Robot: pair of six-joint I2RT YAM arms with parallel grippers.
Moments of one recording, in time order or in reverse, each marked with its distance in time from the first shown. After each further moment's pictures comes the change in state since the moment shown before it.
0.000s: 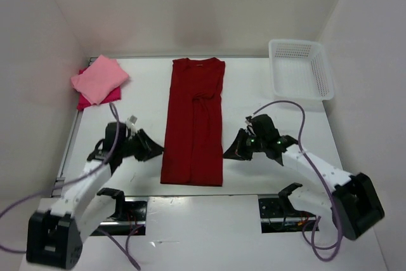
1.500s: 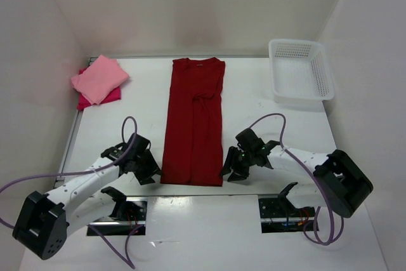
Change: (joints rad) left arm -0.352 -0.030 -0.027 -0.431 -0.397 -0.278; right arm 0.177 0.134 -0.095 -0.022 0.110 0.112
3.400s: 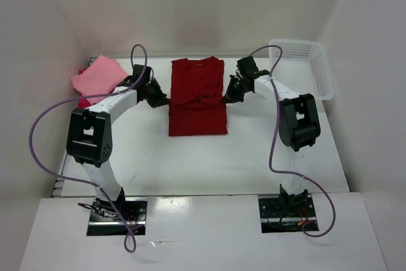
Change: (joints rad) left arm 0.289 0.835 0.834 0.320 0.103 0.303; right arm -0.378 0.721 1.062 -0.224 0.049 -0.429
